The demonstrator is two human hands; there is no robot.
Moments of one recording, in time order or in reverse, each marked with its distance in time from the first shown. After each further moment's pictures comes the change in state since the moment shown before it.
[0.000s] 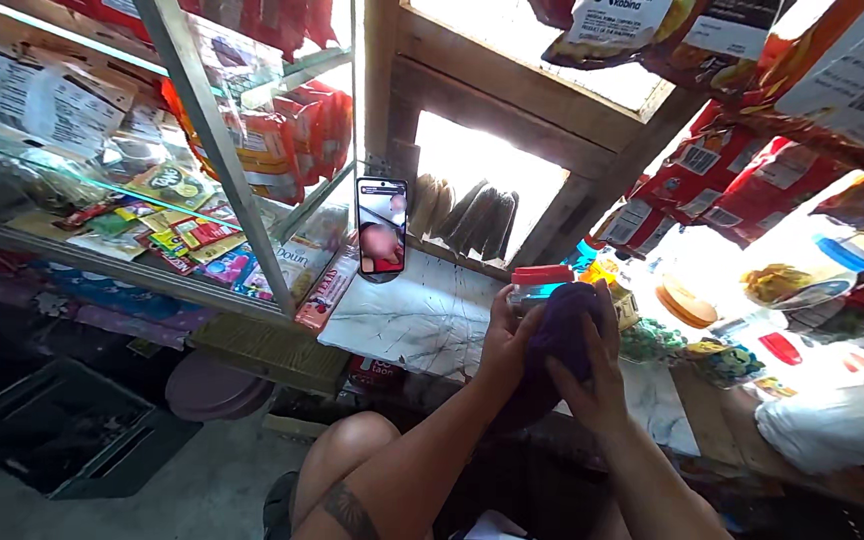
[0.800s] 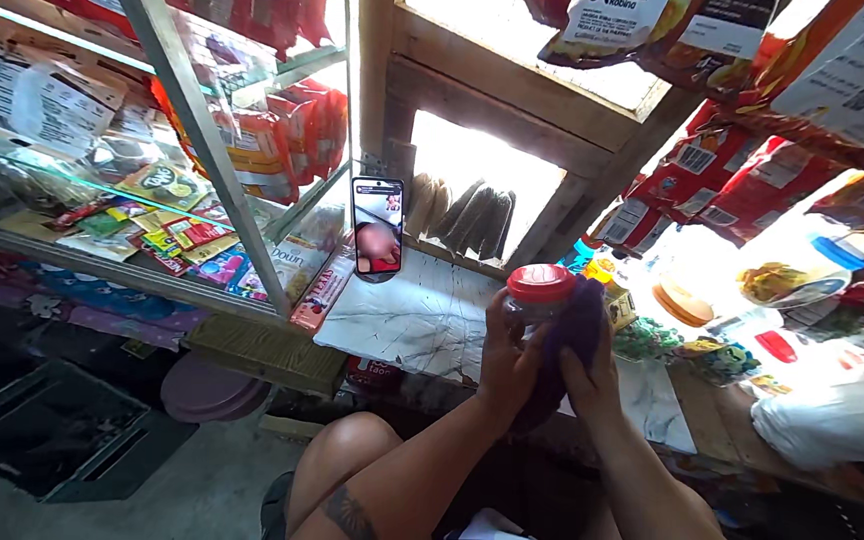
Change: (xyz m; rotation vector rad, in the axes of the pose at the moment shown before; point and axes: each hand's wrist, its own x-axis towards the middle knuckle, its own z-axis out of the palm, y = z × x) left_hand -0.011 -0.022 0.007 0.258 0.100 0.387; right_hand -0.003 -0.011 0.001 0.037 0.029 0.270
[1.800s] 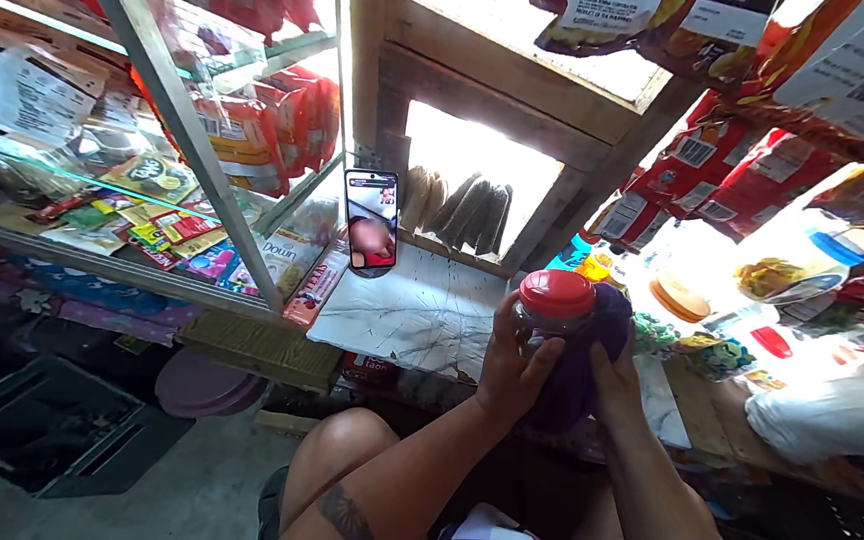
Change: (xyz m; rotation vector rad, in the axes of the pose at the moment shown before) left_hand -0.009 -0.002 0.002 0.054 -0.093 0.117; right_hand -0.005 -0.008 -0.020 0.367 0.053 0.290
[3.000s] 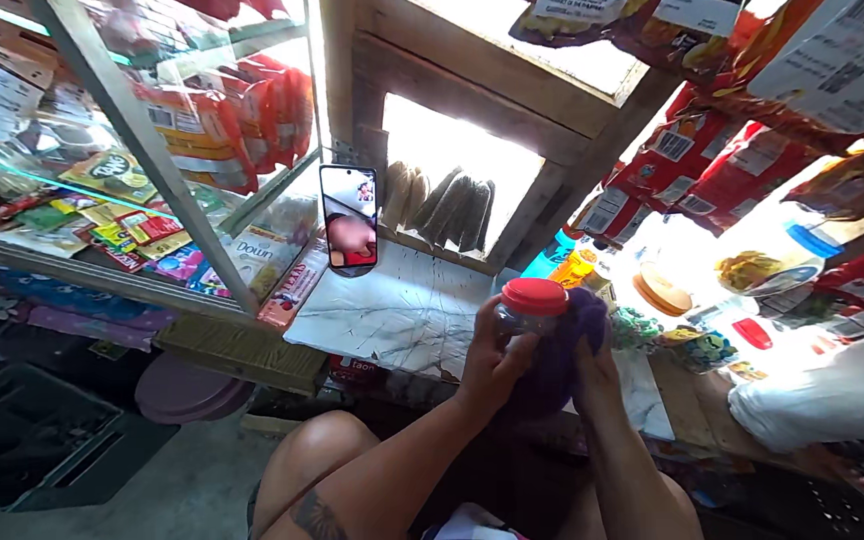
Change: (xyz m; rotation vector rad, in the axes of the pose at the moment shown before) left_hand -0.004 -0.008 -0.001 -0.094 -0.049 -0.192; right_hand 0.001 0.021 -0.013 -0.011 0.013 0.075
